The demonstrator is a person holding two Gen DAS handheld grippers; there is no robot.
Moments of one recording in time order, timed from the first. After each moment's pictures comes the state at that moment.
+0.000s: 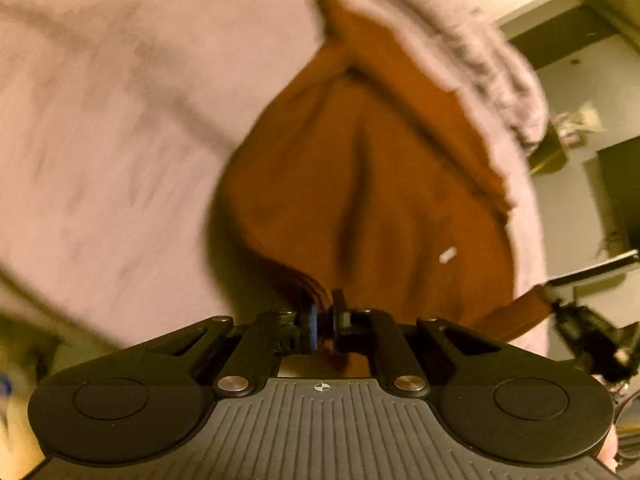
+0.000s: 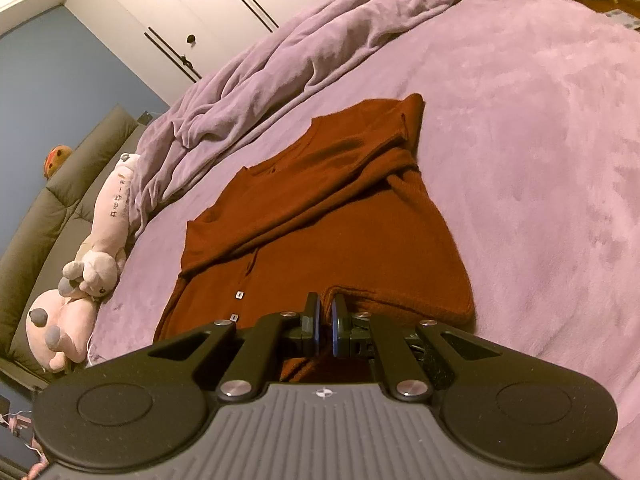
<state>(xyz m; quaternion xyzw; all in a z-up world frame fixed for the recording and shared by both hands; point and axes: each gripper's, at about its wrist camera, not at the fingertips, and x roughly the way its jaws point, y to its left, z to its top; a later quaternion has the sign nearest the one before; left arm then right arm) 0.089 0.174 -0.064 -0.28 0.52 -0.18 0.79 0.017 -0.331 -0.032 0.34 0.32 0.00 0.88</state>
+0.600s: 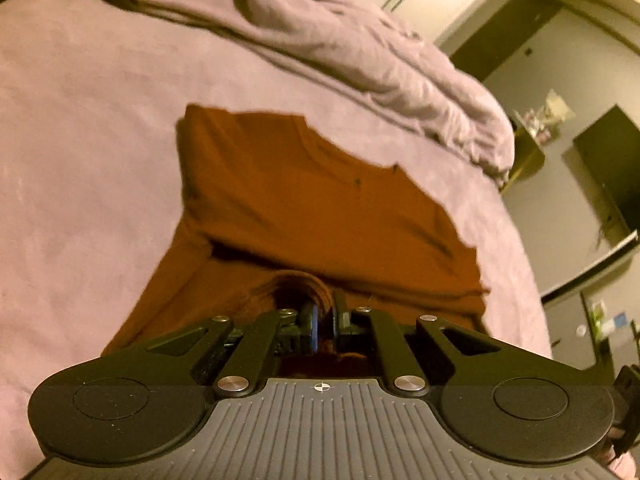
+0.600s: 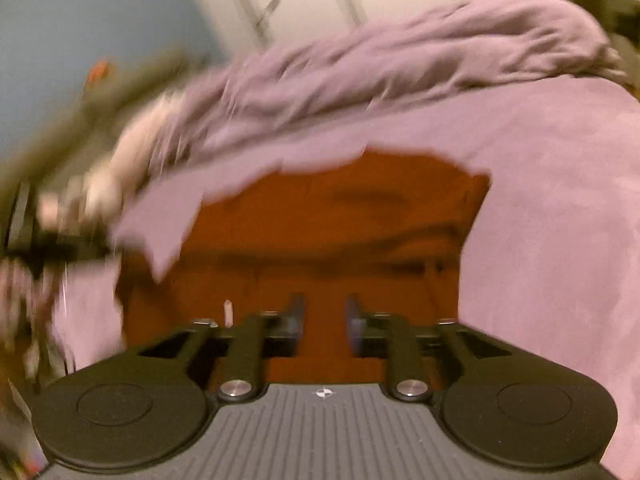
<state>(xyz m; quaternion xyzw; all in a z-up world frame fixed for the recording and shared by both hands) 0.223 0.092 -0.017 -0.21 0.45 -0.21 0.84 0.064 -0.327 -0.022 0.13 0.36 0.09 0.92</state>
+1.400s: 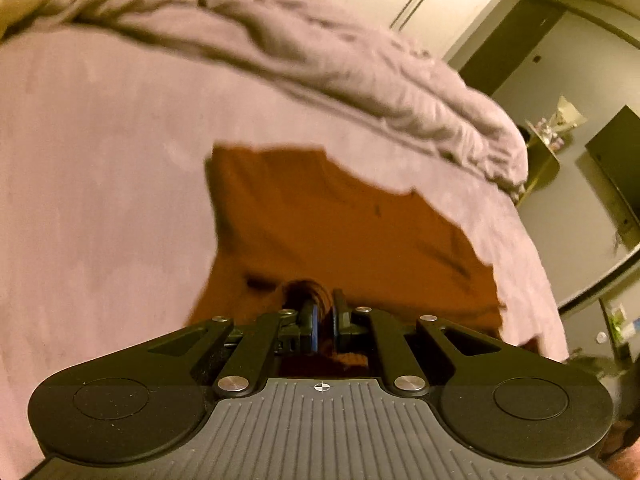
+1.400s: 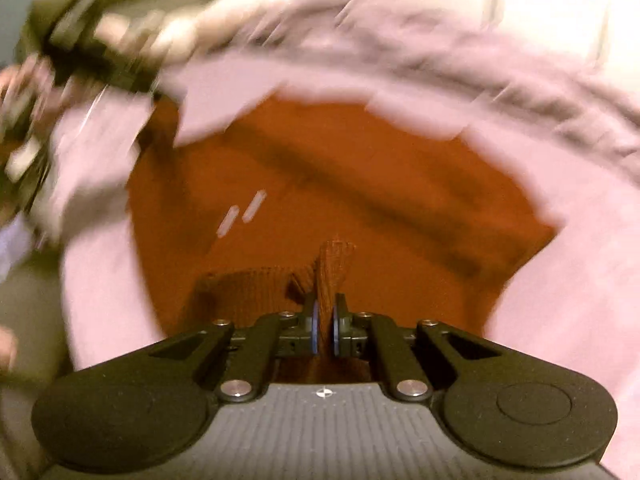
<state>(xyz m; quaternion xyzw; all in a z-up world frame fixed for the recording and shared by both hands) 0.233 0.112 0.014 -0.18 0.42 -0.17 0.87 0.090 -0.308 -0.003 -0.05 0.33 0.15 0.93</state>
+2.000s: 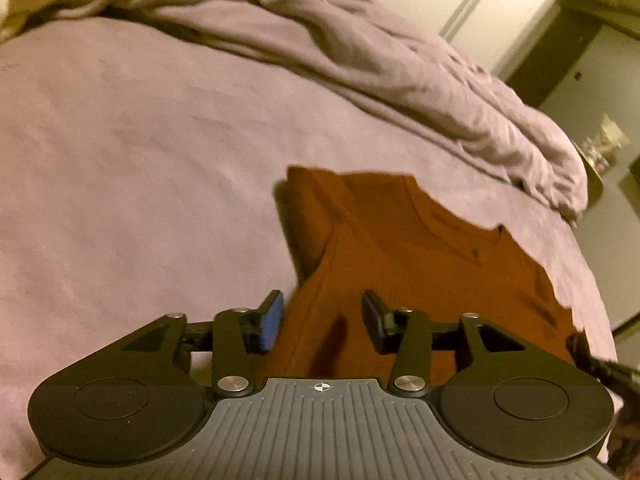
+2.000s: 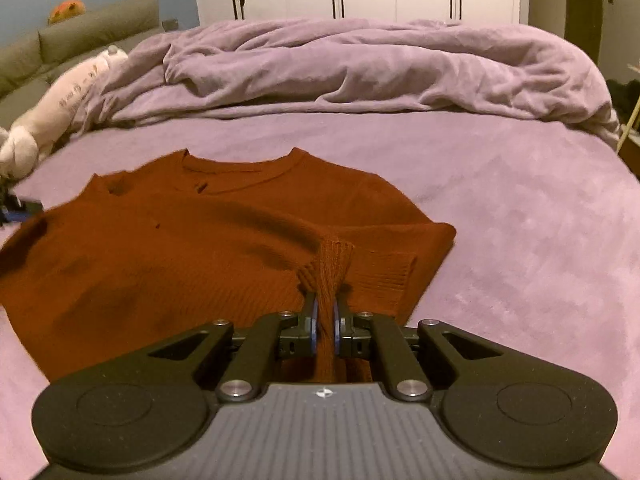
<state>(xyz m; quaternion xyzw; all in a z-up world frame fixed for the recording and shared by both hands) 0.305 0.141 -0.058 -0.18 0.43 -0.12 0.88 0.182 -0.366 -0.062 0.07 0.34 0.00 0.94</state>
